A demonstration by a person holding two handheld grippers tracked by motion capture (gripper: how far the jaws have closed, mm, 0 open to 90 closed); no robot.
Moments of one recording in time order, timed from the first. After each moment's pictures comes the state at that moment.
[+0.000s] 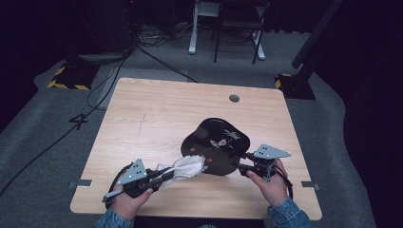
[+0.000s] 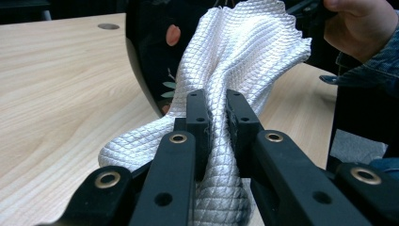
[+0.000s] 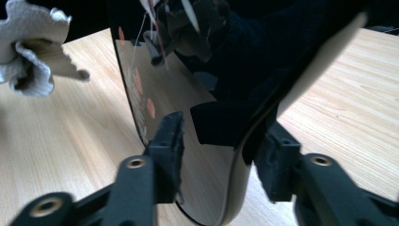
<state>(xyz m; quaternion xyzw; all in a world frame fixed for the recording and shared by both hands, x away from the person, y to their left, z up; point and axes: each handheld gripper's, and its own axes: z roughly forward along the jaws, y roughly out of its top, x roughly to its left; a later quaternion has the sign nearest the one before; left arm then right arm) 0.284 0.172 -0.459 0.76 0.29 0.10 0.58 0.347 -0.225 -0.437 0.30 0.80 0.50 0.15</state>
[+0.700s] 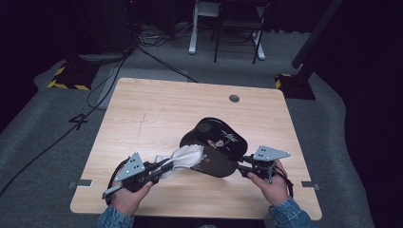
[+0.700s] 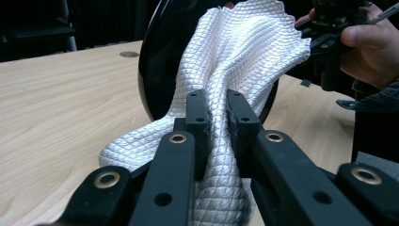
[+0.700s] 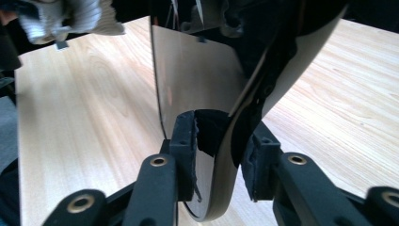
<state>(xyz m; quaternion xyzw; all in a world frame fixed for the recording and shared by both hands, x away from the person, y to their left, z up) 0.291 0.171 -0.444 0.73 0.29 0.14 0.60 0.344 -0.226 -0.436 0.26 0.81 0.51 0.12</state>
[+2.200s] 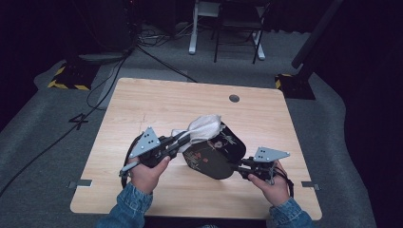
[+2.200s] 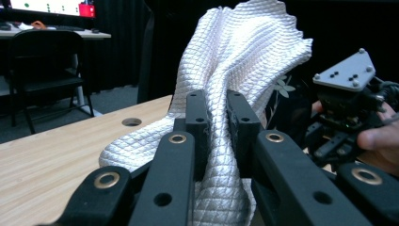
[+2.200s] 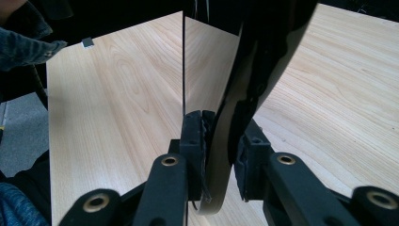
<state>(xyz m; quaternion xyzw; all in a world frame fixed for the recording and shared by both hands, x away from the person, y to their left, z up) 0.334 0.125 -0.387 0.69 0.27 0.17 0.65 0.342 -0.226 -0.436 0.24 0.82 0.51 0.09</state>
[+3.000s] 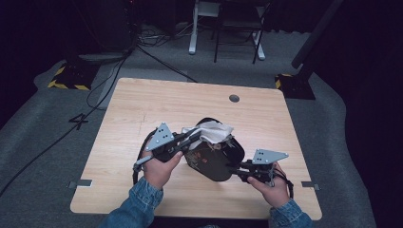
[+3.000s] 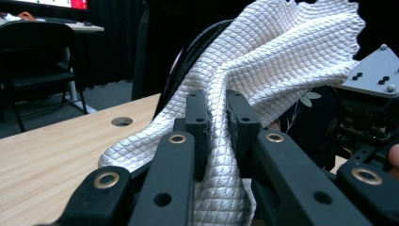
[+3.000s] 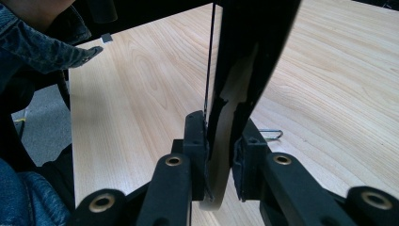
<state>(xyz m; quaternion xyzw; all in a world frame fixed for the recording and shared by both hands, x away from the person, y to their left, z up) 0.349 0.096 -0.390 0.69 0.27 0.16 0.65 0.337 -0.222 -0.435 0.22 0.83 0.51 0.07</state>
